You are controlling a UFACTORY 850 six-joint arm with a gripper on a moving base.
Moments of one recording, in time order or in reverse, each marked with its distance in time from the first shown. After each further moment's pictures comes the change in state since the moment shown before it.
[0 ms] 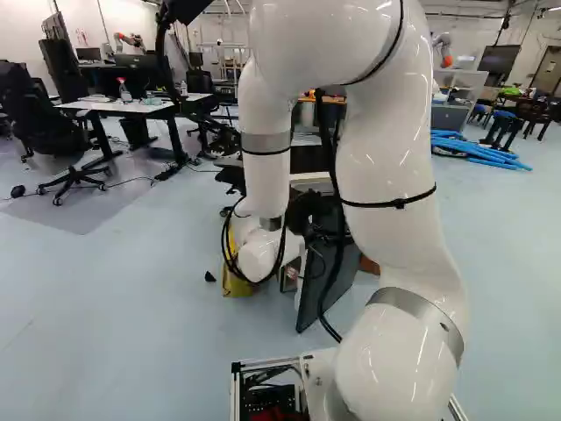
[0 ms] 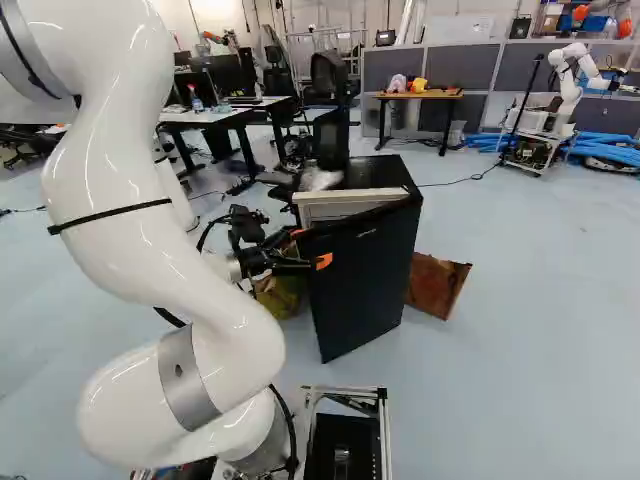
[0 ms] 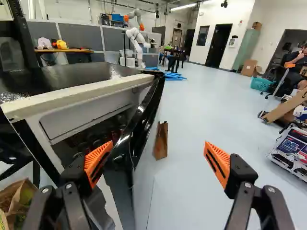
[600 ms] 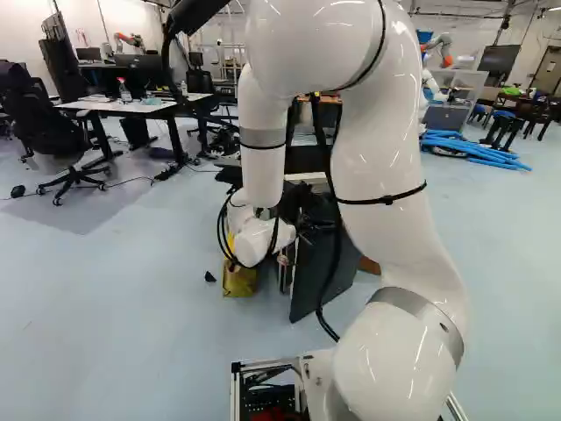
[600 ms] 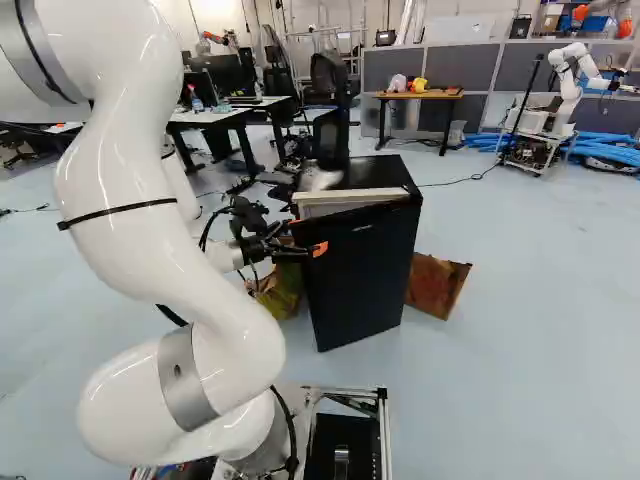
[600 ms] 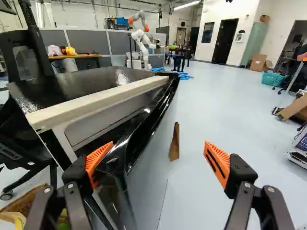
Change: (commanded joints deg) arm -2.3 -2.5 -6.1 -4.0 0.0 0.0
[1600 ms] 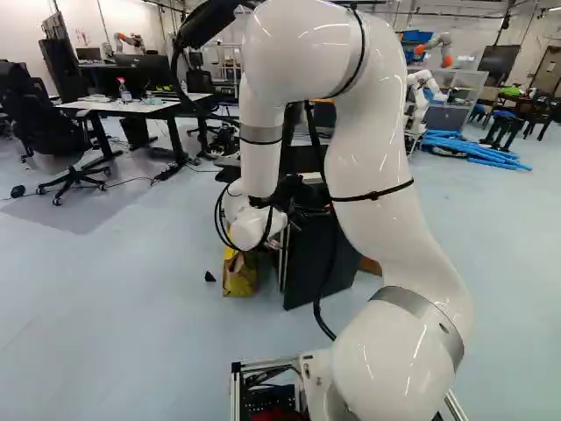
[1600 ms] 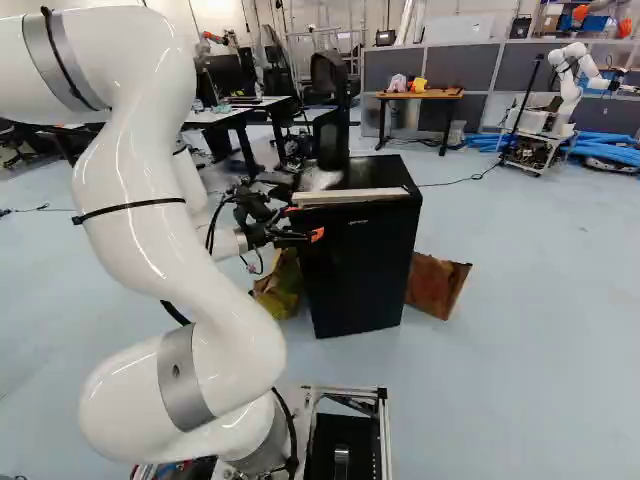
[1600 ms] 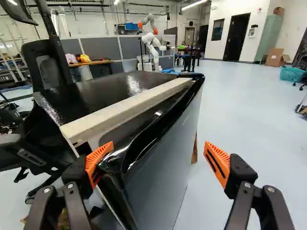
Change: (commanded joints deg) arm -3.3 -4.0 -8.1 -6.5 0.0 0.0
